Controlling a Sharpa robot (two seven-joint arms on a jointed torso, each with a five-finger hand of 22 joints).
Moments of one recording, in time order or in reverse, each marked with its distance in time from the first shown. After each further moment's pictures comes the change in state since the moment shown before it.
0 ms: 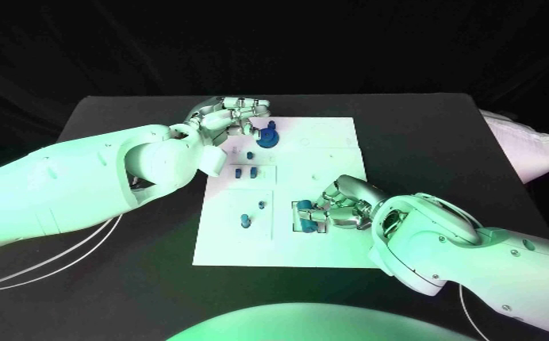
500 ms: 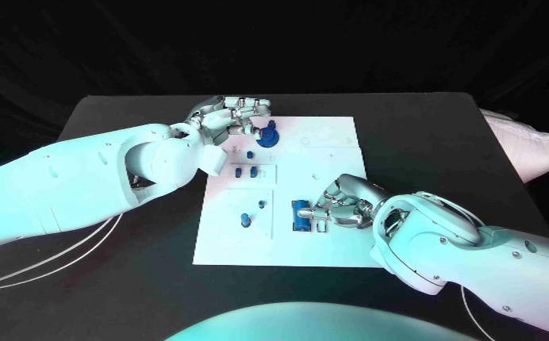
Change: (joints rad) left arm 0.000 -0.001 0.000 0.000 -0.001 0.003 -0.004; left_hand 0.000 0.000 -0.003 -0.003 0.000 -0.004 0.004 0.000 0.000 0.000 0.000 0.000 0.000 0.000 0.000 0.000 -0.001 0.000 0.000 0.000 0.000 -0.001; right arm 0.000 -0.004 0.000 -0.002 -0.044 0.014 -0.003; right_hand -0.011 -0.009 -0.045 -0.013 -0.166 -0.006 0.008 -0.001 0.021 -0.004 0.003 -0.042 -0.019 0.000 0.000 0.000 0.000 0.000 0.000 0.000 0.000 -0.004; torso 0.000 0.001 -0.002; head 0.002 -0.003
